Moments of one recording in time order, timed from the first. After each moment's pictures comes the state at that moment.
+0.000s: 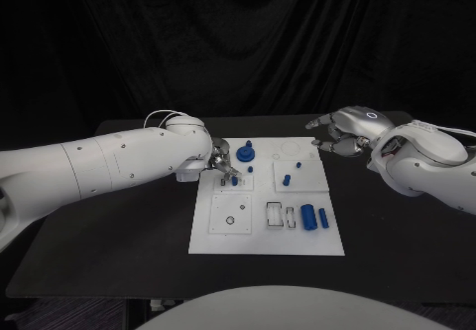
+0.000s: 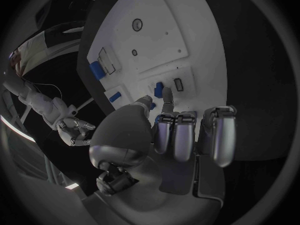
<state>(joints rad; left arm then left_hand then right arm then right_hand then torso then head) 1.34 -0.51 -0.21 1.26 -1.08 0.24 -0.51 1.10 0.06 0.07 0.26 0.25 0.98 0.06 0.19 1.14 1.46 -0.02 1.57 1.31 1.47 -0.07 1.57 1.31 0.04 1.47 0.04 1.45 1.31 1.36 -1.01 -0.25 1.62 -1.59 -0.44 -0.10 1.38 -0.02 0.23 0.19 0.33 0.72 0.09 0.06 0.11 1.45 -0.01 1.43 1.31 1.47 -0.08 1.30 1.31 0.08 1.44 0.04 1.15 1.31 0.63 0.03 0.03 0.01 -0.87</state>
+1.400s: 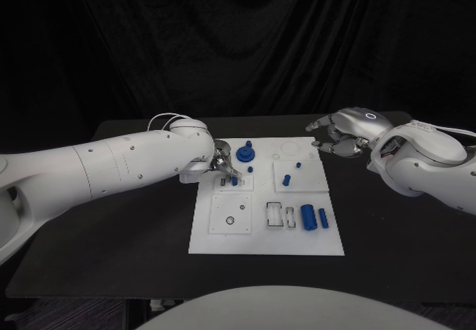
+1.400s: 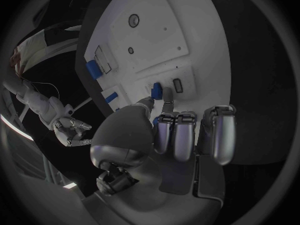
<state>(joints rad) 1.31 -0.47 -0.21 1.20 -1.08 0.24 -0.50 1.12 0.08 0.08 0.26 0.30 0.98 0.06 0.16 1.11 1.47 -0.02 1.57 1.31 1.47 -0.07 1.57 1.31 0.04 1.46 0.05 1.44 1.31 1.36 -1.00 -0.25 1.62 -1.59 -0.42 -0.10 1.38 -0.02 0.24 0.19 0.33 0.74 0.09 0.06 0.10 1.44 -0.01 1.42 1.31 1.47 -0.08 1.30 1.31 0.08 1.44 0.04 1.15 1.31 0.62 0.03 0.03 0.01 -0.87</state>
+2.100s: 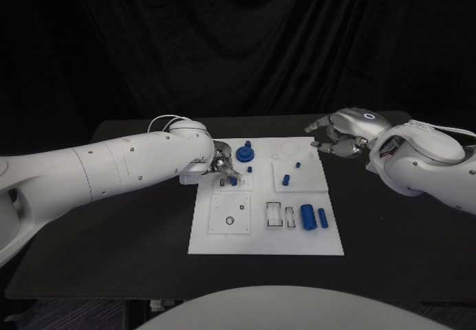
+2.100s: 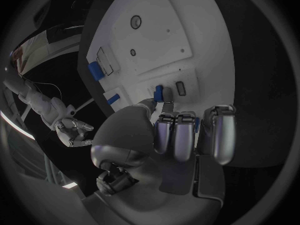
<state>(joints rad) 1.31 -0.47 -0.21 1.20 -1.08 0.25 -0.47 1.17 0.07 0.14 0.21 0.36 1.00 0.05 0.16 1.11 1.47 -0.02 1.57 1.31 1.47 -0.07 1.57 1.31 0.04 1.46 0.05 1.44 1.31 1.36 -1.00 -0.25 1.62 -1.57 -0.41 -0.11 1.38 -0.02 0.24 0.19 0.33 0.75 0.08 0.06 0.10 1.43 -0.01 1.42 1.31 1.47 -0.08 1.29 1.31 0.08 1.44 0.04 1.14 1.31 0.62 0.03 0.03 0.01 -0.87</state>
